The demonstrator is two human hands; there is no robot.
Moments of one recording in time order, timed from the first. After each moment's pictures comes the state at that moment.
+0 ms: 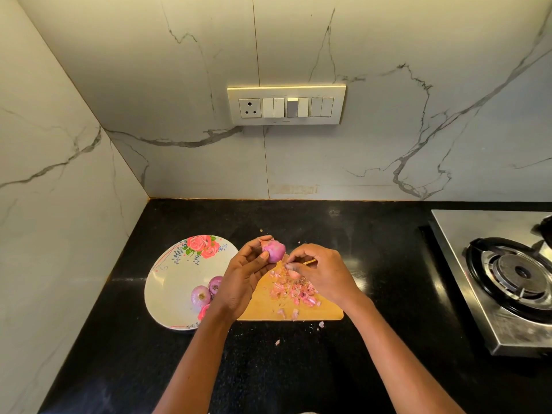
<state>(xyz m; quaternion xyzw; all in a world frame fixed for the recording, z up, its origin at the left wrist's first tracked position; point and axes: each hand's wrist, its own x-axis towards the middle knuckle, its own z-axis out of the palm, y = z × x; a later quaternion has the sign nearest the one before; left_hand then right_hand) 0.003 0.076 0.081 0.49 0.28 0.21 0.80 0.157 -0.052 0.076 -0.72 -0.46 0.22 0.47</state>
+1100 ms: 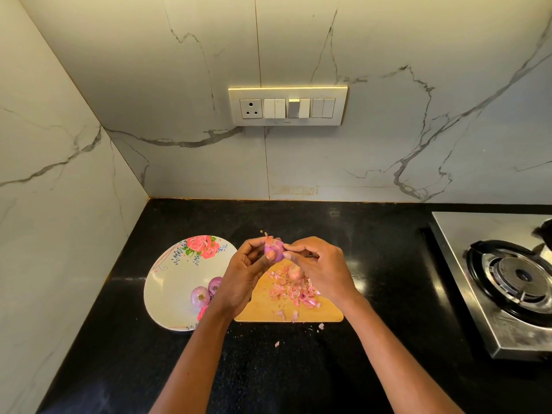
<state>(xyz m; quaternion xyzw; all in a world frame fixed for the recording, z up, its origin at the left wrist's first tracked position) 0.007 0.074 0.091 0.57 0.29 0.21 0.74 0.153 -0.045 0.082 -0.68 -0.44 0.17 0.56</state>
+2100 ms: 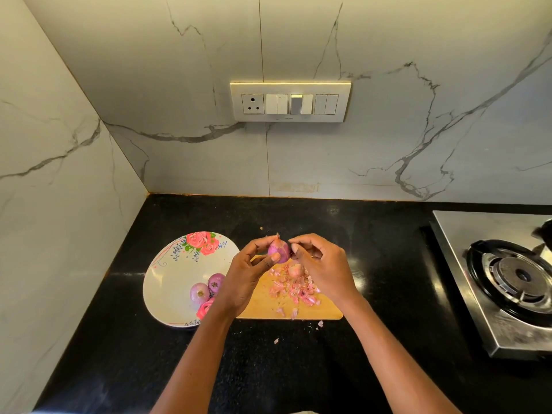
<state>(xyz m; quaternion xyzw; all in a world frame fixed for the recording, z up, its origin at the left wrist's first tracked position) 0.007 0.074 0.082 0.63 0.28 0.20 0.69 0.153 -0.047 0.077 -0.71 -0.41 0.19 0.54</state>
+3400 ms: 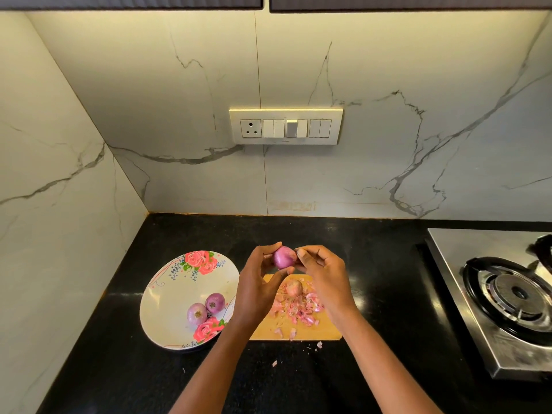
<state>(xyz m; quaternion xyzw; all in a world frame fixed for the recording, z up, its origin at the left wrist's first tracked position) 0.031 0.060 0.082 0.77 0.26 0.32 0.49 0.150 -0.040 0.094 -0.66 -0.23 0.26 0.66</state>
